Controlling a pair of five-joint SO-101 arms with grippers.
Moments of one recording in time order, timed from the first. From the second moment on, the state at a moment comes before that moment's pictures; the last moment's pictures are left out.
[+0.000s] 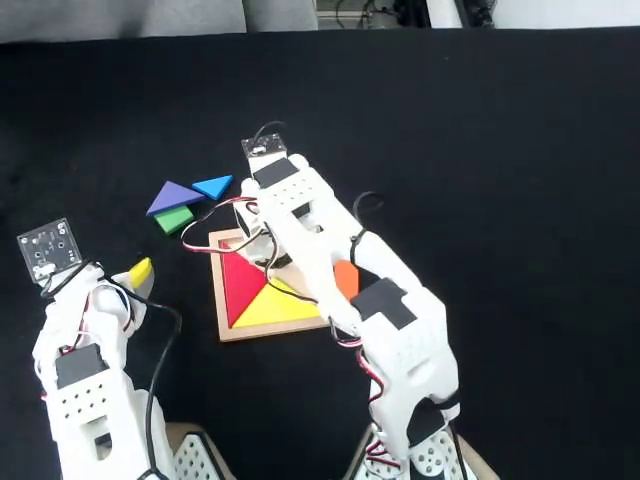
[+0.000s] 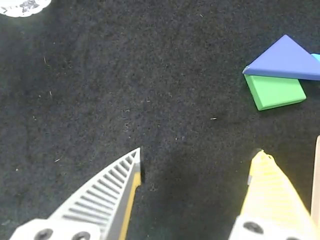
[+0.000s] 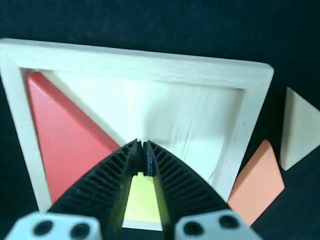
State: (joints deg) left arm -29.6 -70.1 87.0 37.6 0.3; right arm -32.5 28.4 -5.2 77.7 -18.6
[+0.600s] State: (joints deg) left arm -29.6 -70.1 87.0 37.6 0.3; right arm -33.7 31.3 -5.4 77.7 -18.6
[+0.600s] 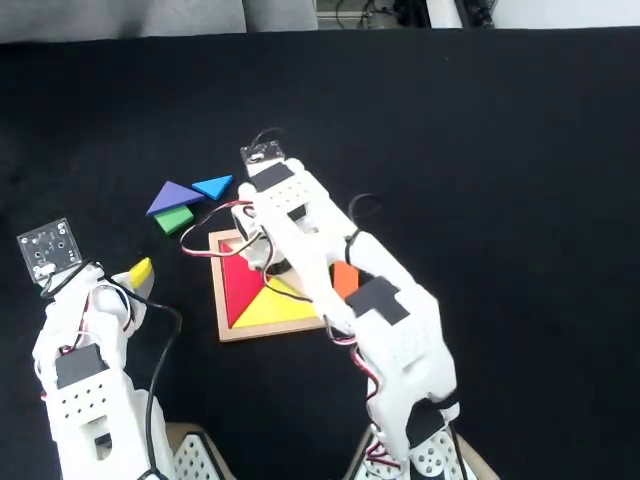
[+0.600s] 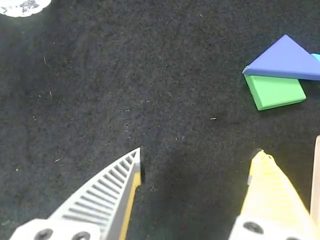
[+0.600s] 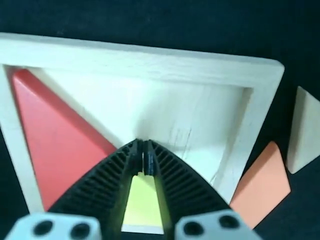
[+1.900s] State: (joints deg) left arm -29.6 -70.1 87.0 37.6 0.3; right arm -36.2 22.6 4.0 74.2 -15.4
